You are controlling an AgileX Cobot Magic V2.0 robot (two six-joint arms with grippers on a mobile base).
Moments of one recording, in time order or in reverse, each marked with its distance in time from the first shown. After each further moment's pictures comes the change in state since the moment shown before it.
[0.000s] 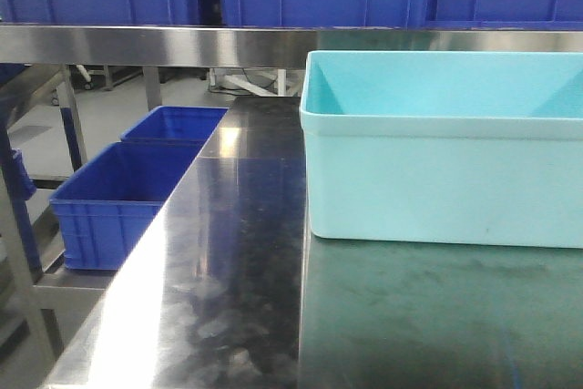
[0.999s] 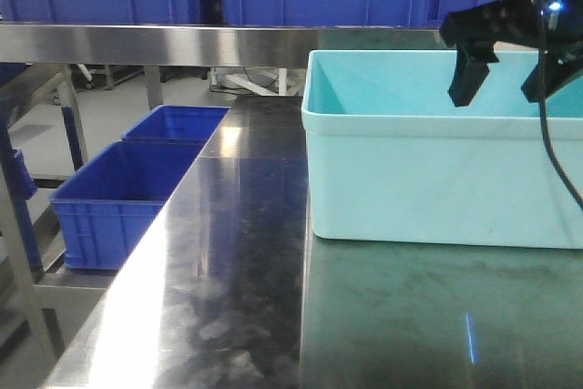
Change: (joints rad) left arm 0.000 0.000 0.000 0.000 0.000 0.000; right arm 0.100 0.494 -0.248 0.004 0.266 0.000
